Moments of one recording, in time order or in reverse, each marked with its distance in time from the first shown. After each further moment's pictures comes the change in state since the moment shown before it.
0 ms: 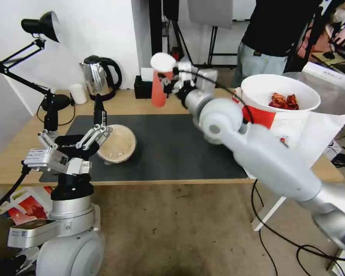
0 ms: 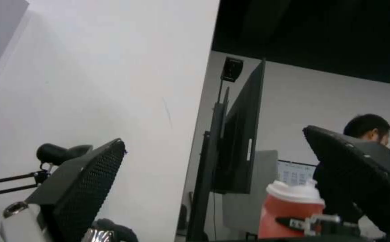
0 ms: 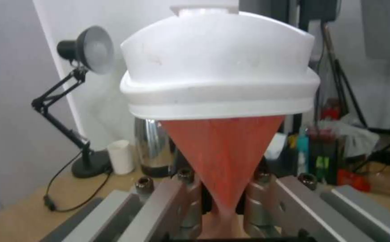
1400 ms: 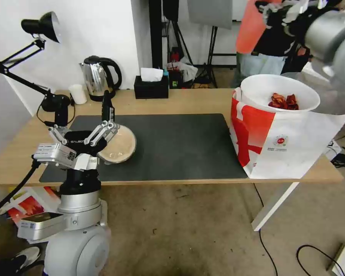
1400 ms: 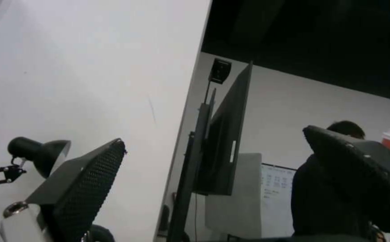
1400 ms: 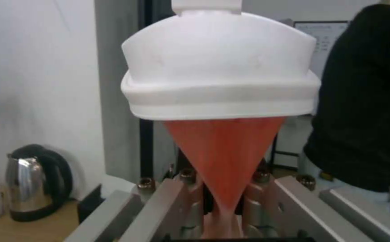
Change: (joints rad) left arm -0.059 0.025 0.049 0.027 -0.038 0.004 0.002; right arm 0.278 -0.659 0.077 0.155 0.345 -0.010 -0.007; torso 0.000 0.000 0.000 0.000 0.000
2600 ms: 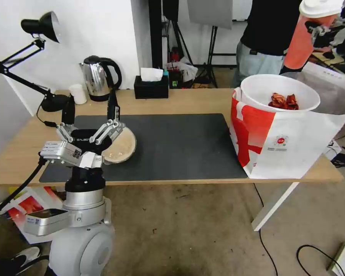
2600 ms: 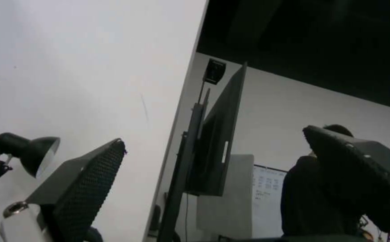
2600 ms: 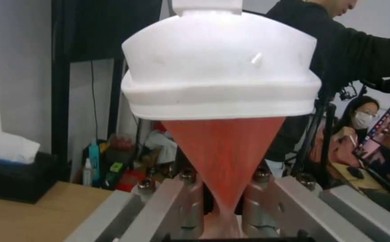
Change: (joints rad) left arm -0.017 0.012 0.021 0.006 -0.017 -0.004 -0.001; right arm -0.270 -0.210 0.166 -0.009 -0.154 0.011 -0.066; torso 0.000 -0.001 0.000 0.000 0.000
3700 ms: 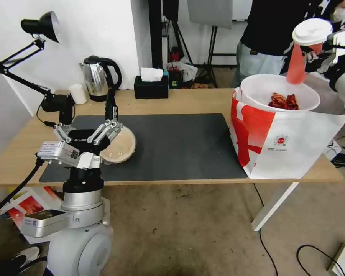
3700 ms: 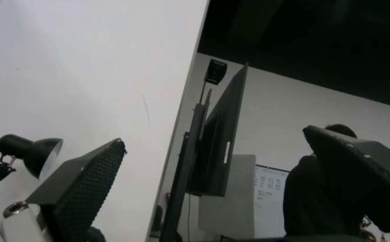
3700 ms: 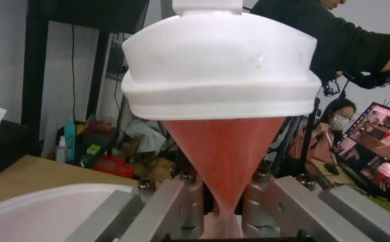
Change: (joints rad) left arm 0.005 0.001 -0.007 -0.002 0.001 0.000 0.000; right arm -0.410 0.067 0.282 0.000 -0.235 0.023 -0.023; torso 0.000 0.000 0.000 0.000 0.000
